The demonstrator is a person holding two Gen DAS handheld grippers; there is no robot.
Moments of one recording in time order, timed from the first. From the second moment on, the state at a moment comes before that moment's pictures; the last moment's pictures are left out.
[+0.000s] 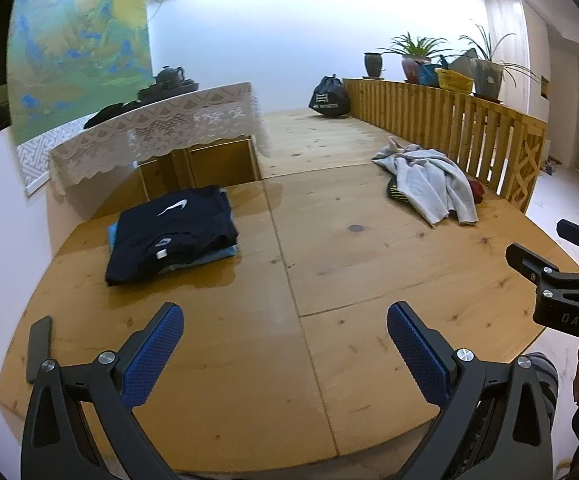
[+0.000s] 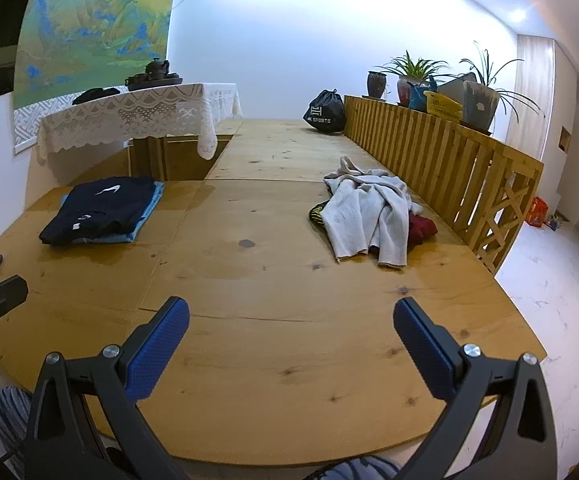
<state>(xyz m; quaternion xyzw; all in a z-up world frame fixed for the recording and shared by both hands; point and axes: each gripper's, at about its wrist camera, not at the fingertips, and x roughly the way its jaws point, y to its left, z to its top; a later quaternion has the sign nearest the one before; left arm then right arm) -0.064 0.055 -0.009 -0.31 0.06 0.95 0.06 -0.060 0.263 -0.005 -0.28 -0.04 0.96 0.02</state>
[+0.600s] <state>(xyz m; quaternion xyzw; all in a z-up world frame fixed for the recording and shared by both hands) -0.148 0.110 -0.006 -0.30 0.06 0.94 0.13 -0.114 0.307 0.003 -0.26 -0.05 0.96 0.06</state>
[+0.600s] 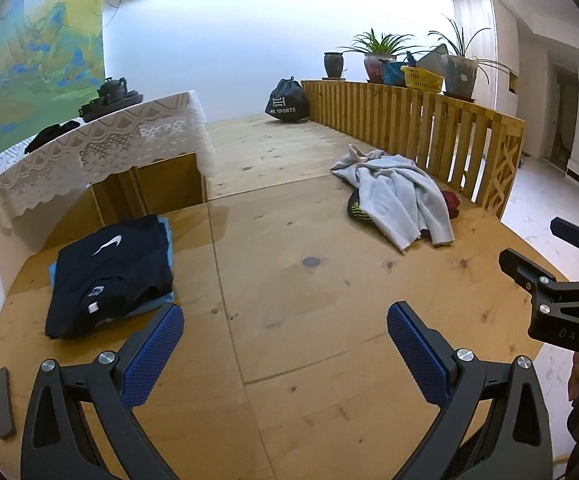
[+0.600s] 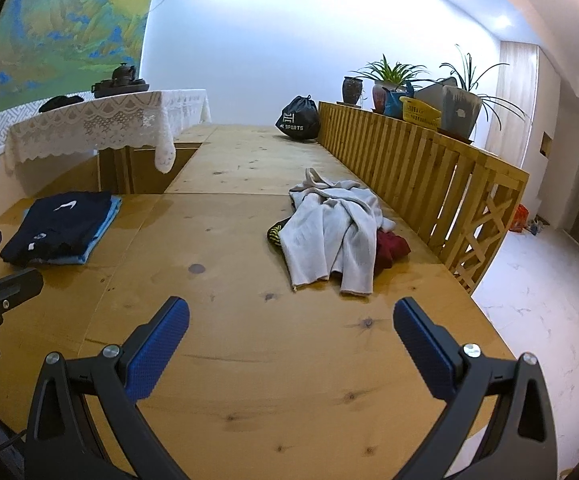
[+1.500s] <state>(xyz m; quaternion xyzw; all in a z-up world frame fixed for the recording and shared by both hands) -0.437 0.234 -0.022 -0.36 0.04 0.91 0.21 -0.367 0.506 -0.003 -0.35 0.00 0.94 0.07</state>
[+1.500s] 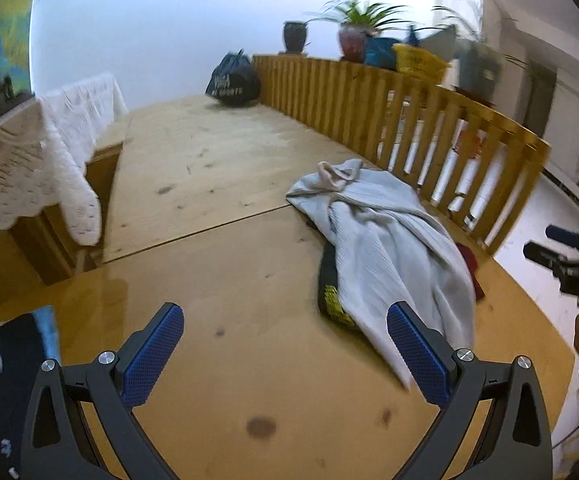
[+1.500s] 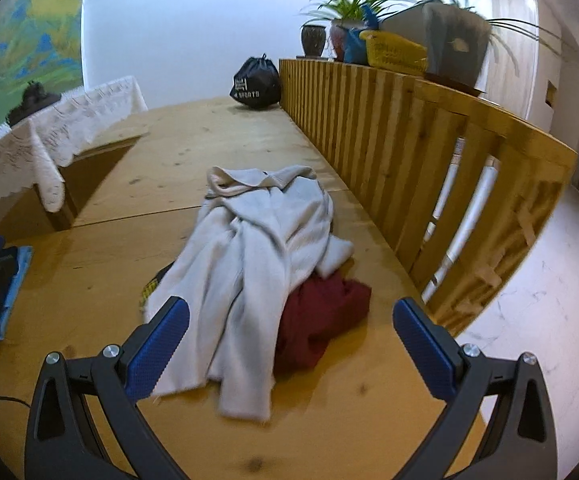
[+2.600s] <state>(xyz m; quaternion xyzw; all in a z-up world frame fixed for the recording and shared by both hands) -0.564 0.220 -0.098 -0.41 0.11 0.89 0.17 -0.705 0.423 -0.110 -0.50 0.02 0.86 0.08</state>
